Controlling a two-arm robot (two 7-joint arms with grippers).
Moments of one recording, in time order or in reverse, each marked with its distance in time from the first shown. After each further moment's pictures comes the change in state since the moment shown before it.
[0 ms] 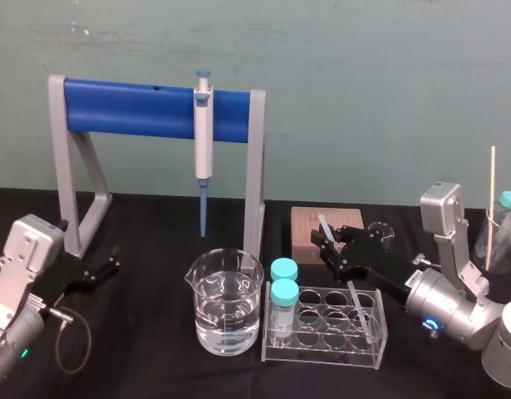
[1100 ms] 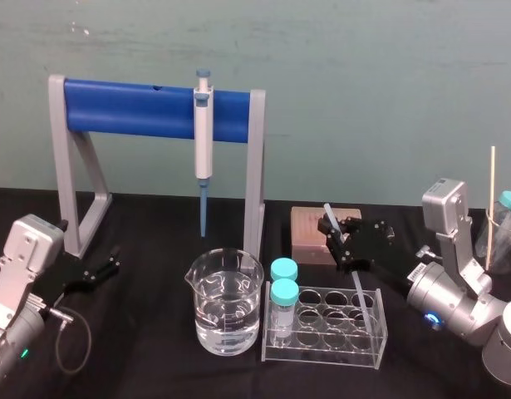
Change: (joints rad) left arm 0.000 0.000 0.000 0.000 0.000 0.000 0.000; right arm -0.010 -0.008 0.020 -0.020 -0.053 -0.037 -0.039
